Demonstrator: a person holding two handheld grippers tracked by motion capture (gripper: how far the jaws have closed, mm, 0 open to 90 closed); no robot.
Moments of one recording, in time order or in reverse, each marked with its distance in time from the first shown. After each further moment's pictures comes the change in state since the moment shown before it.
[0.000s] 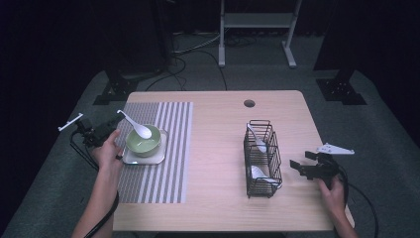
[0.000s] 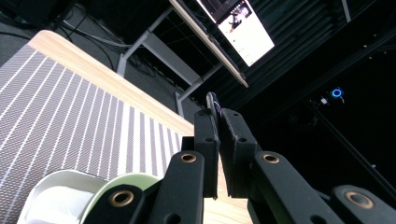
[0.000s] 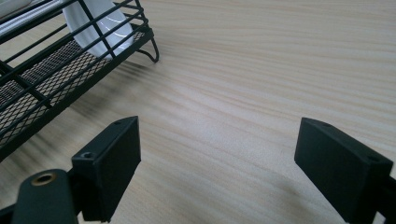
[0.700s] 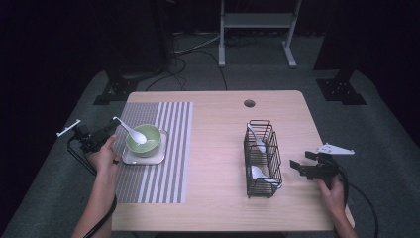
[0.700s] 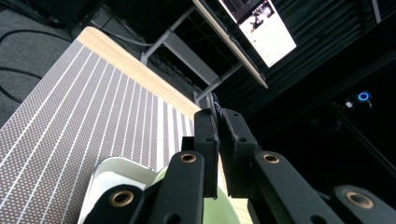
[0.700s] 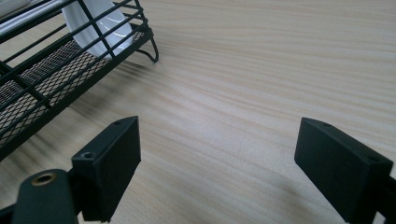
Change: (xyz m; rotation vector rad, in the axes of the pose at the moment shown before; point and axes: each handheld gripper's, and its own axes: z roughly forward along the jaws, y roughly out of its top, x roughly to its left) left arm 0.026 -0.007 -0.005 0.002 0.079 -0.014; right arm 0.000 0.000 0.000 0.000 -0.001 0.000
